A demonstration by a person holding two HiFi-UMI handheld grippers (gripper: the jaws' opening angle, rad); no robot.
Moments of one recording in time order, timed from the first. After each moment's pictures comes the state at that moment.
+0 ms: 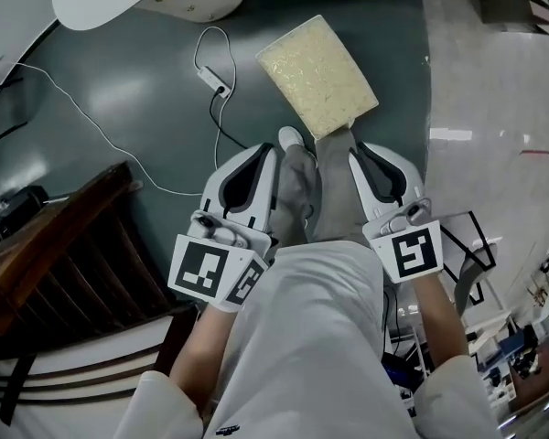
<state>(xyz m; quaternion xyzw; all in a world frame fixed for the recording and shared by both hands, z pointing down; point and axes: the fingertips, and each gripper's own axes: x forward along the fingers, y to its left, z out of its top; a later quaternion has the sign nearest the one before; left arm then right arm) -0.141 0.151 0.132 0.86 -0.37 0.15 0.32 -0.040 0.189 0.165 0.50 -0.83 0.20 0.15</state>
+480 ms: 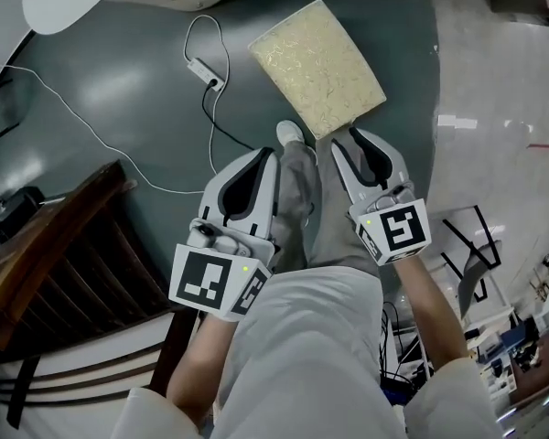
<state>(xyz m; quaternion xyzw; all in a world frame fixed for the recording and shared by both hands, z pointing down) -0.135 0.149 0.206 0.85 -0.37 0.18 0.33 -0.042 0.184 0.290 0.52 -0.79 0.30 0.13</state>
